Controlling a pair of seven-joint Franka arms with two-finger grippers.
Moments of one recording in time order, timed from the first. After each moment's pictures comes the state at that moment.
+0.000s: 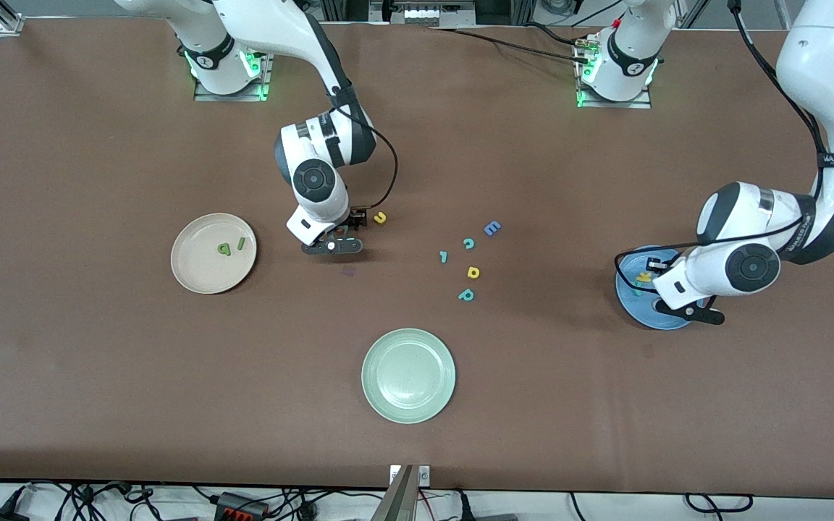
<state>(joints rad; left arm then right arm) 0.47 0.60 -0.52 -1.82 0.46 2.01 -0.07 1.08 0.61 -0.46 -1.98 0.41 2.32 0.28</state>
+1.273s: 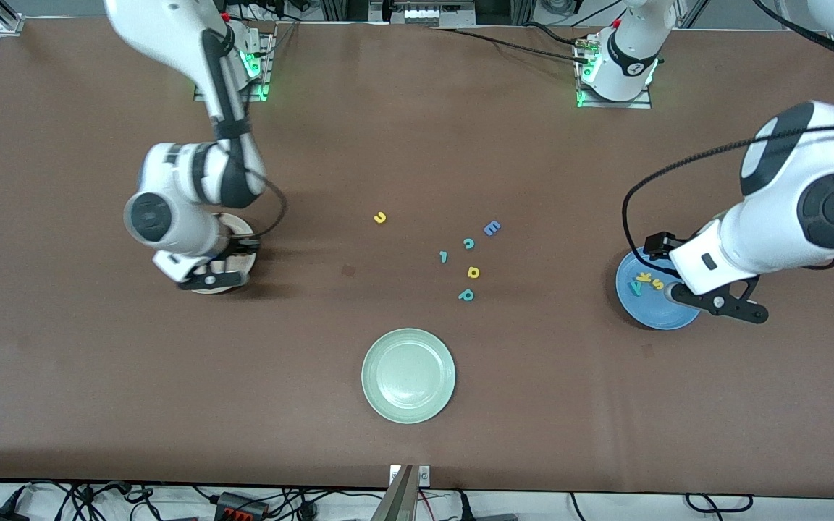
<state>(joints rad) 0.47 0.52 -0.88 -1.35 0.41 1.51 -0.14 0.83 0.52 -0.72 -1.98 0.41 2.12 -0.24</state>
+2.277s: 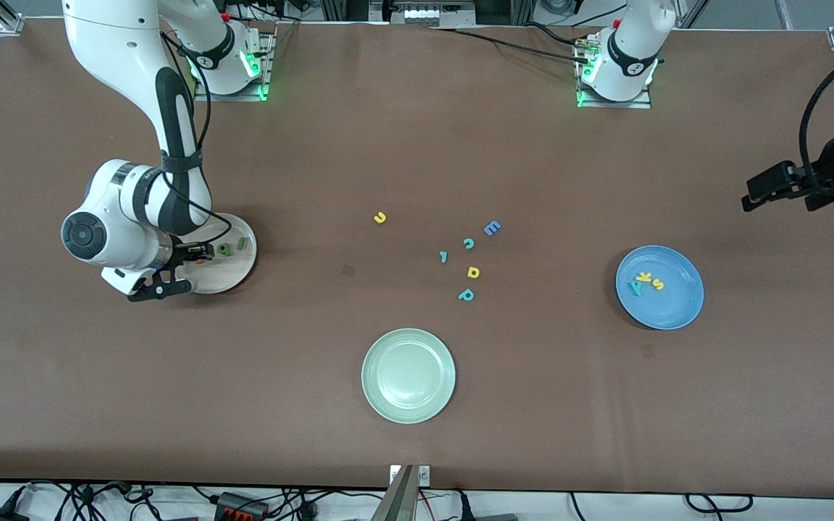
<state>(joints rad) -0.03 0.09 0.04 -1.51 -0.05 1.61 -0.03 0.73 0.57 -0.70 -1.96 0.42 2.16 -0.42</state>
